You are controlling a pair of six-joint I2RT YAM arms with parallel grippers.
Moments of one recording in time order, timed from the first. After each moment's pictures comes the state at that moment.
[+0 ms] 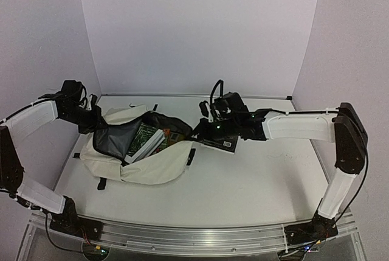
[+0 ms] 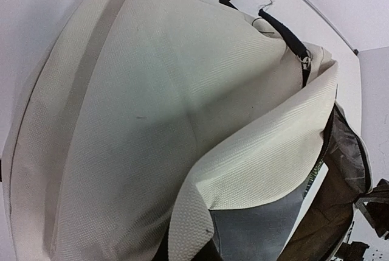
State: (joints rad) left arm -0.07 1.34 1.04 -0.66 0.38 -0.39; right arm 0.85 1.81 1.28 -0.10 -0.28 0.73
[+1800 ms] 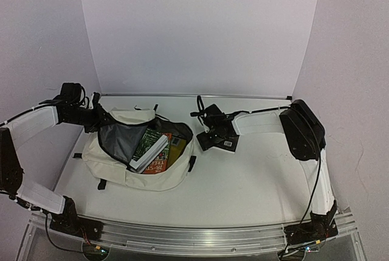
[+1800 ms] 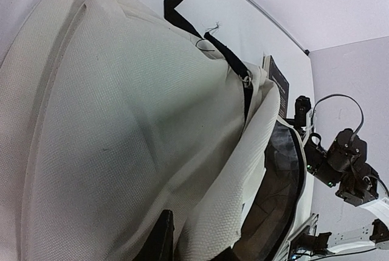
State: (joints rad) left arm -0.06 1.32 0.96 -0.46 0.57 -0.48; right arm 0.75 2.25 1.61 -0.35 0.24 0.16
